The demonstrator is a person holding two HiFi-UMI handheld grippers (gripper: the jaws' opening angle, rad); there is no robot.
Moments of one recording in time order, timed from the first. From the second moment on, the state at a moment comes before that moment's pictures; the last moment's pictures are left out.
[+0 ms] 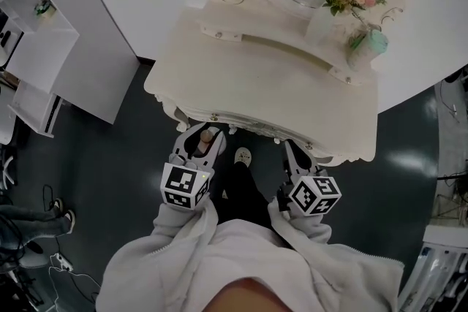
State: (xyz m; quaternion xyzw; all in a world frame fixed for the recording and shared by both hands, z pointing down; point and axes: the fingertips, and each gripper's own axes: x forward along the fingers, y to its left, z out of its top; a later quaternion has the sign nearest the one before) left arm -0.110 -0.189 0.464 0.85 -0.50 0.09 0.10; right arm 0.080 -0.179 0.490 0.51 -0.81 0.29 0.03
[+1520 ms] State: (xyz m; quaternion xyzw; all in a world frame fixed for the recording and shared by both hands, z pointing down) left arm -0.109 -0.423 0.495 0.82 -0.55 0.10 0.13; right arm 0.092 -0.393 0.504 0.47 -0.83 0.30 0.06
